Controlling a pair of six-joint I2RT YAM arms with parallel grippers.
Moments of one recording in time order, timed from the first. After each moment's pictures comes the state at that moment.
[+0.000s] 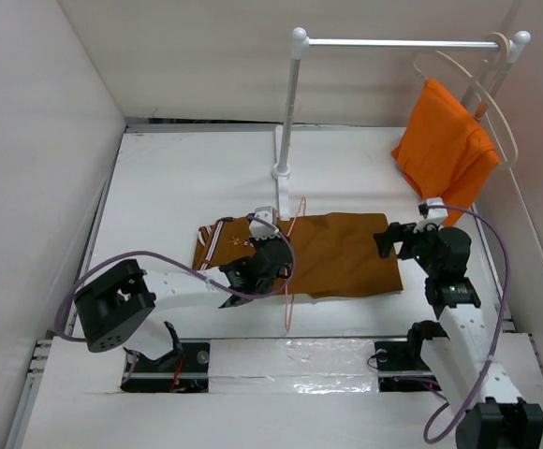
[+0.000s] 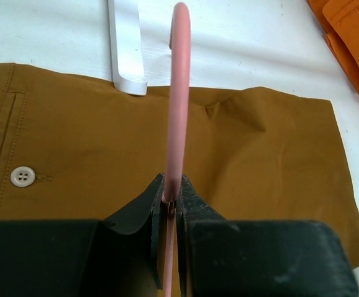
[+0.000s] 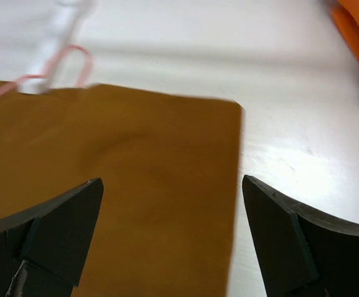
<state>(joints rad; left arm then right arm) -1.09 1.43 0.64 0.34 -0.76 -0.77 -0.05 0.66 0.35 -0.03 -0.33 0.09</state>
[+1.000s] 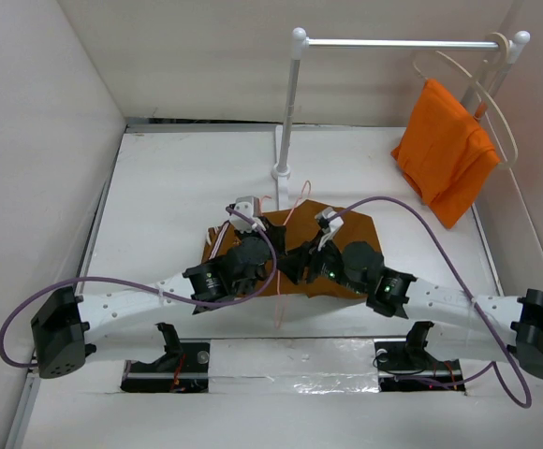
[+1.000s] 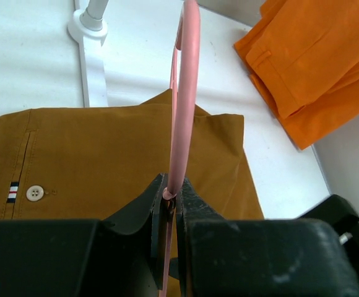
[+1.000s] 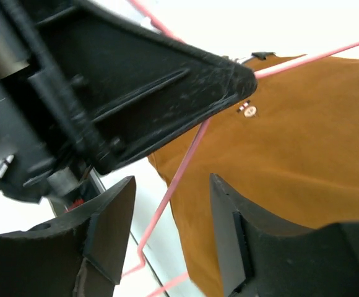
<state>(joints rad) -1.14 1.11 0.71 0.13 -0.76 -0.74 1.04 1.06 0.54 0.38 0.08 0.51</state>
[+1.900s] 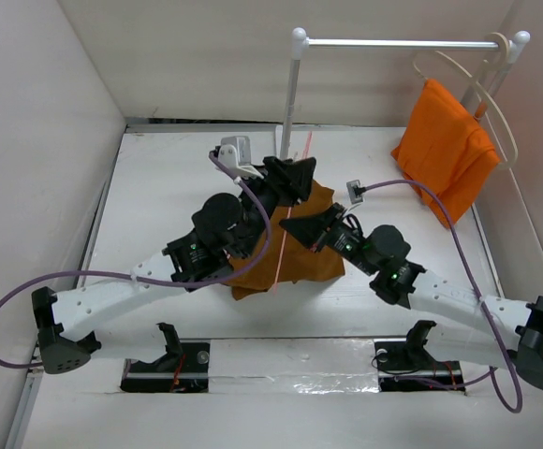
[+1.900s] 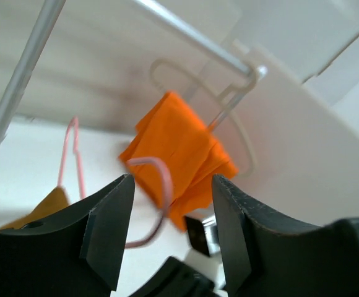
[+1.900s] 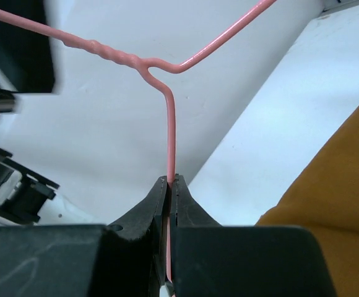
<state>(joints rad) -1.15 1.15 1.17 0.19 -0.69 -0.52 0.92 1.05 0.61 0.67 0.01 0.86</state>
